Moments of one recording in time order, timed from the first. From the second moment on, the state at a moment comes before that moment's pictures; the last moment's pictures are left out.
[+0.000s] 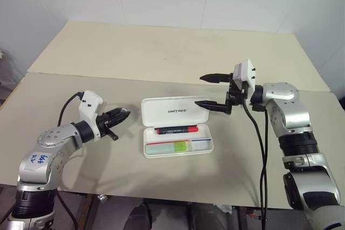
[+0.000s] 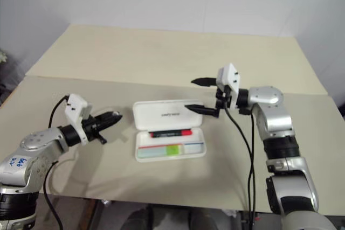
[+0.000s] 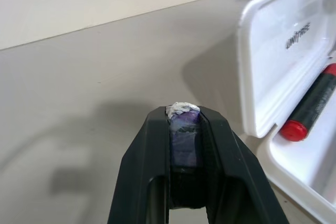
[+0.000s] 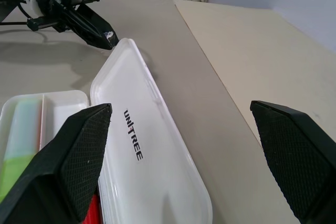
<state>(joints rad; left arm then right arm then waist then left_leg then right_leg) -0.30 0.68 0.21 -0.27 -0.52 0.70 -0.63 -0.80 -0.54 0.01 0.32 0.37 0.09 1.27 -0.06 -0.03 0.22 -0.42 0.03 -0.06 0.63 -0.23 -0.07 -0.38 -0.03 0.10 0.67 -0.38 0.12</state>
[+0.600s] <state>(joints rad) -0.64 0.72 0.07 -0.34 -0.67 0.76 -0.87 -0.66 -0.64 -0.05 0.33 0.63 0.12 1.53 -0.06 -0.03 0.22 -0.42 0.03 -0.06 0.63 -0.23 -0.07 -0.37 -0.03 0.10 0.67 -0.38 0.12</state>
